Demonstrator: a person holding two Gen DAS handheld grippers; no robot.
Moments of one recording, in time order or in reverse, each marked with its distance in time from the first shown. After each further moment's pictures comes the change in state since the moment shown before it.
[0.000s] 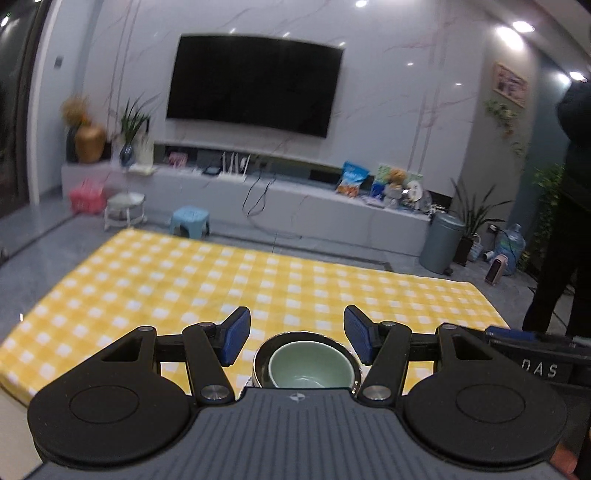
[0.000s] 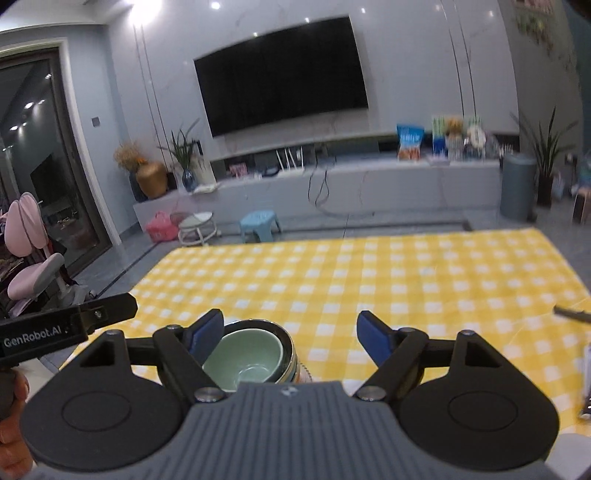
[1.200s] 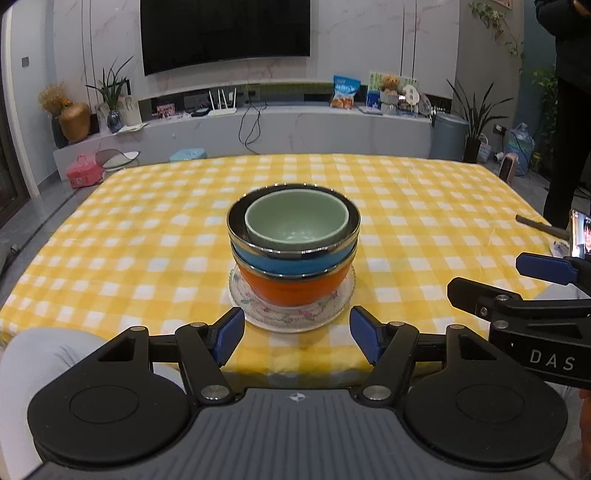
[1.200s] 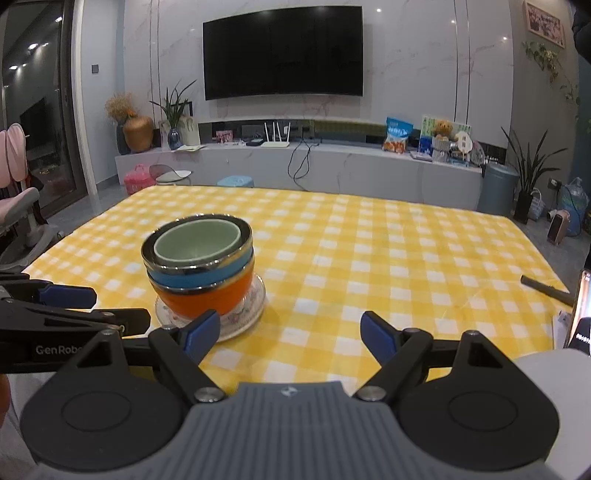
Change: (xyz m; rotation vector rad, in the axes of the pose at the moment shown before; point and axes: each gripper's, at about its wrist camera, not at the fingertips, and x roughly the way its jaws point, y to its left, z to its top) left arm 0.034 -0.028 -0.098 0.153 0.251 0.063; right arm 0.009 -0.016 -0.108 -0.143 0.067 -0.104
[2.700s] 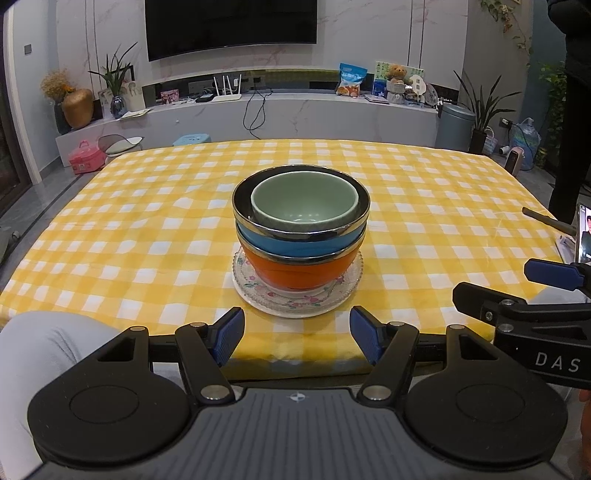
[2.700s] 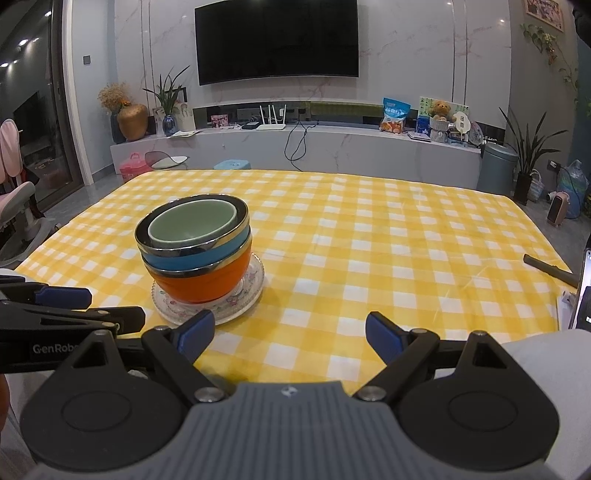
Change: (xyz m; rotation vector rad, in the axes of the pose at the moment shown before) left arm 0.006 0.003 -0.003 -0.022 0.043 0.006; right arm 0.006 0.000 -0.006 0.023 0.057 -0.007
